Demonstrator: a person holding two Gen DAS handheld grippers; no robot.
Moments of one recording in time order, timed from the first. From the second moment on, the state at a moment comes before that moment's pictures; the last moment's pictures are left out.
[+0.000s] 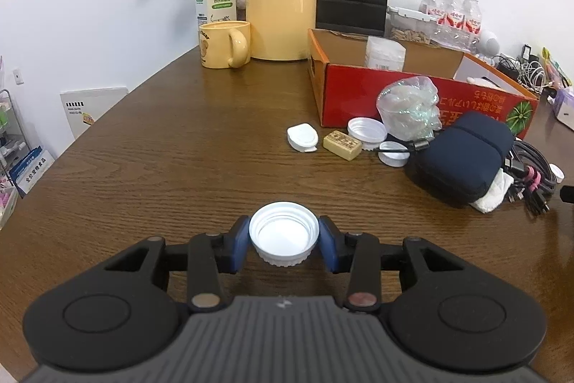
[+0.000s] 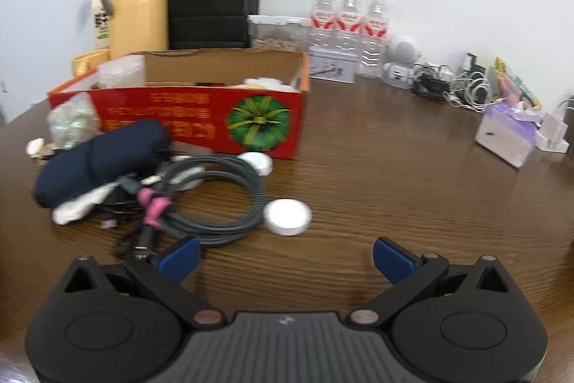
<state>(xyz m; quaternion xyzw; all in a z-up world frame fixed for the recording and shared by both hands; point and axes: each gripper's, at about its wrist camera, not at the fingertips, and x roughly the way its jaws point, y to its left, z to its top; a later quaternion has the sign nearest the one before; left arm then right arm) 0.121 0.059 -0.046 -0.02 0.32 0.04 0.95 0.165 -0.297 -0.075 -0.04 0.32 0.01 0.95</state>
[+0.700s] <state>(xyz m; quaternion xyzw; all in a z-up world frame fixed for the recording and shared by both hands) 0.127 0.053 -0.042 -0.02 0.31 0.05 0.95 0.199 -0.321 -0.076 -0.03 0.31 0.10 0.94</state>
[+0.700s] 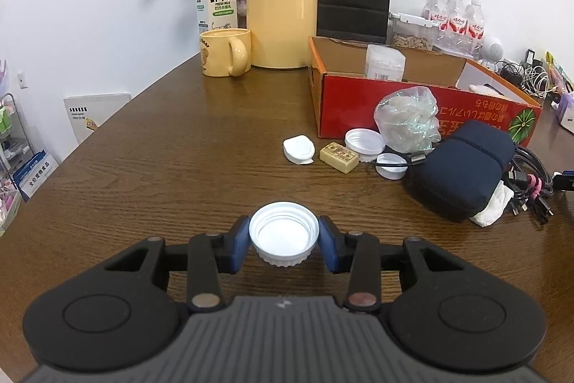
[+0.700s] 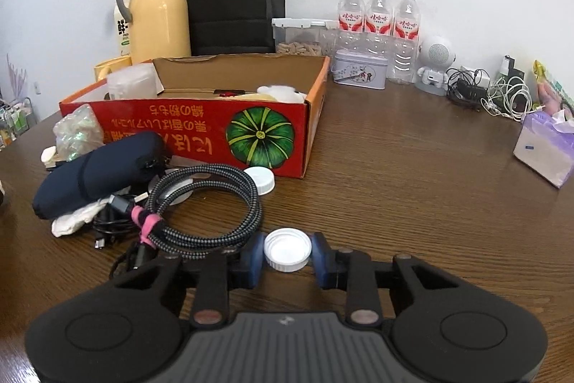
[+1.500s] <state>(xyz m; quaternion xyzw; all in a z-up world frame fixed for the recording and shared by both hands) 0.186 -0.004 0.040 0.00 0.19 -0.01 0.98 0.220 -0.263 -0.015 -0.04 0.20 0.13 0.97</state>
